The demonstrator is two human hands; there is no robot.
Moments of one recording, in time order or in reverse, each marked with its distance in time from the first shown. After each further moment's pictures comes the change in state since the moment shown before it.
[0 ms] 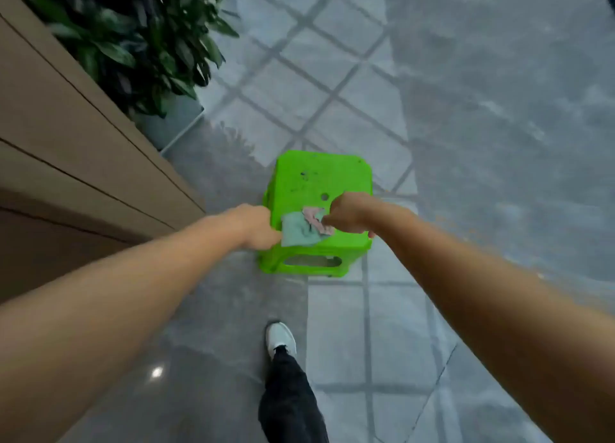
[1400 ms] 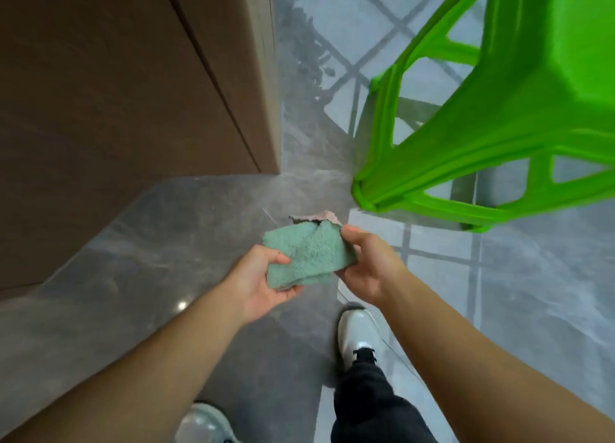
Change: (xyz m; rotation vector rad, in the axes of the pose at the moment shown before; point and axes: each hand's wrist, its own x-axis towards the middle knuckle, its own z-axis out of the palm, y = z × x) left_hand 0.144 -0.298 0.401 -2.044 -0.164 -0.543; right_hand 0.217 -0.173 0.449 2.084 -0.224 0.406
